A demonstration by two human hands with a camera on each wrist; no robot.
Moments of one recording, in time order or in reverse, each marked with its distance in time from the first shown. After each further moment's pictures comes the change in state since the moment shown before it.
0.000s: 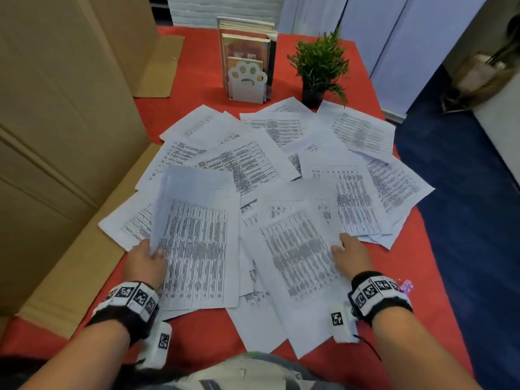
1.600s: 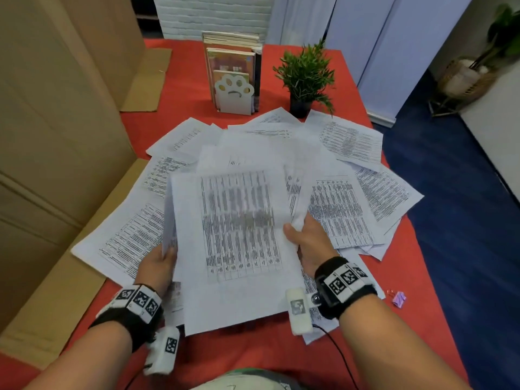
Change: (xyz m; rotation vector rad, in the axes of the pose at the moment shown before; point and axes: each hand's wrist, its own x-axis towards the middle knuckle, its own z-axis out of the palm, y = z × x) left_hand 0.003 0.049 0.017 -0.278 -0.241 -0.036; right_hand -0.003 -0.083 -0.010 1.056 -0.266 -0.135
